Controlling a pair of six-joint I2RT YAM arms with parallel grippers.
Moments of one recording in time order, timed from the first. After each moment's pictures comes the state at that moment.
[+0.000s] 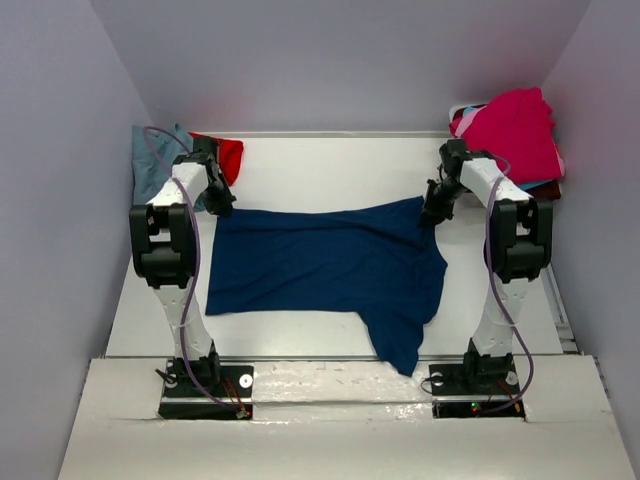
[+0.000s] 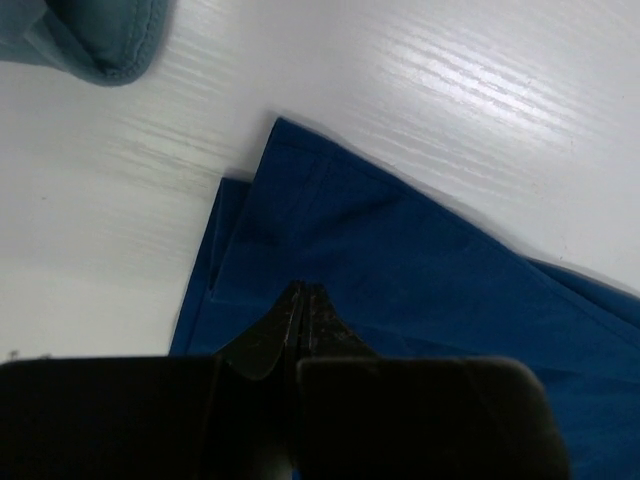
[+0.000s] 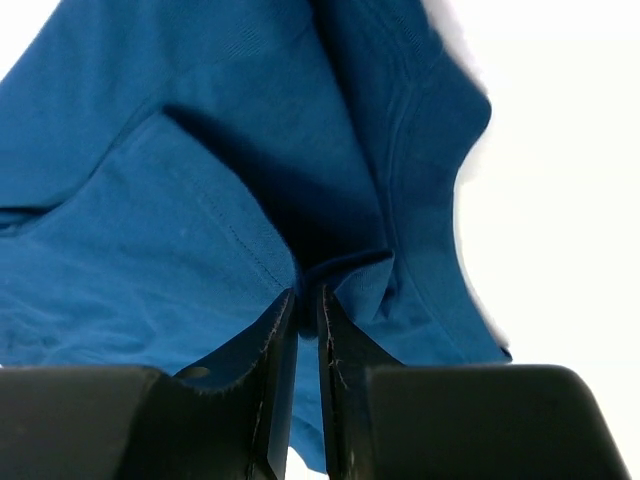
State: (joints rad) left arm 0.00 2.01 1.59 -0.77 -0.01 -0.41; right arm 0.05 2.06 1.65 -0.99 -0.24 0.42
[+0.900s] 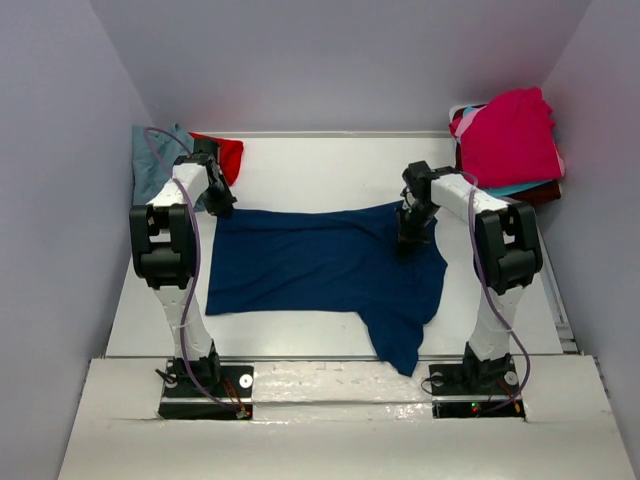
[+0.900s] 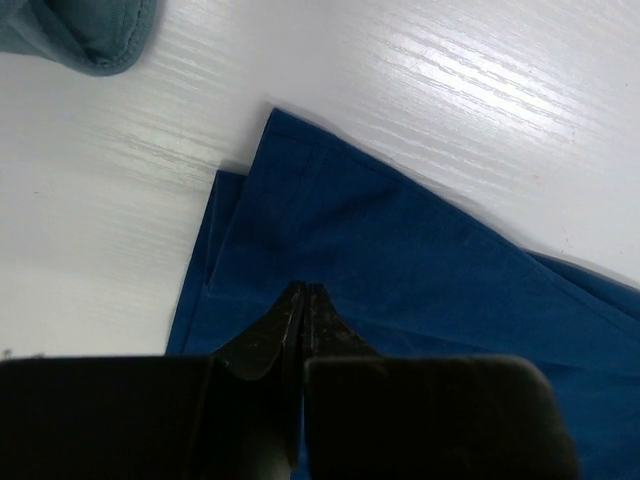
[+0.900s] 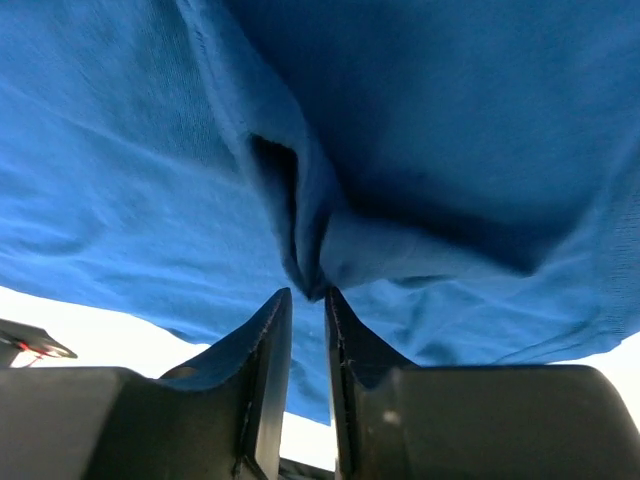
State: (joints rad) left arm 0.00 2.00 1.57 -0.77 -0.01 -0.41; right arm 0.26 1.97 1.48 -1.03 -0.27 0.36
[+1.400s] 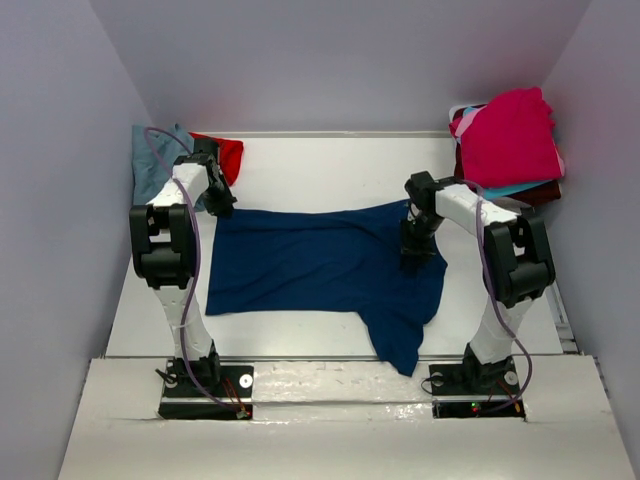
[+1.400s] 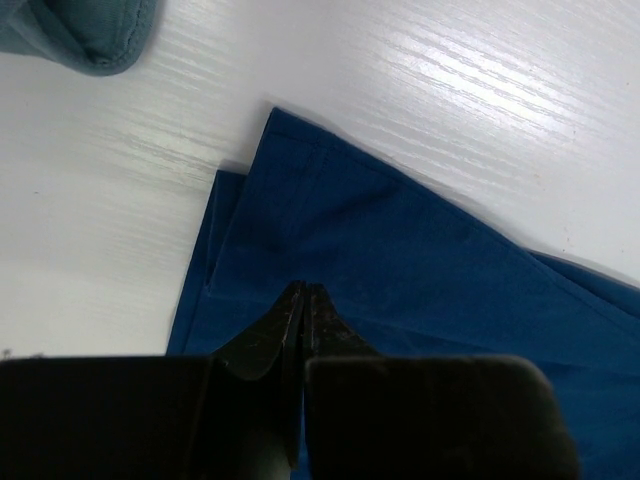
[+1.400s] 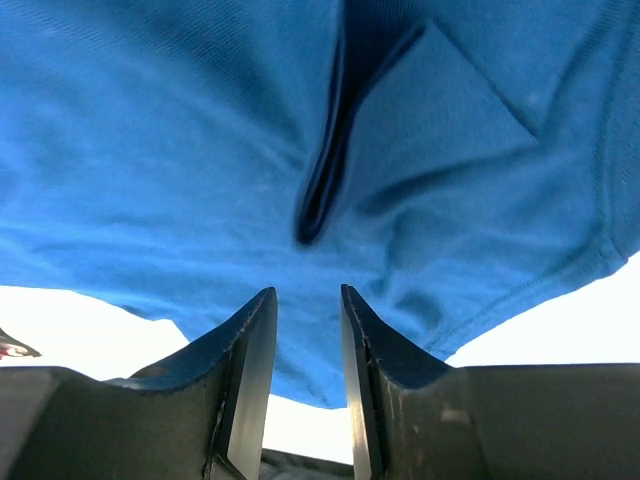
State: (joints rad) left arm 0.00 2.00 1.57 -0.77 -0.01 -0.41; right arm 0.29 1.86 1.32 -1.03 -0.21 0.38
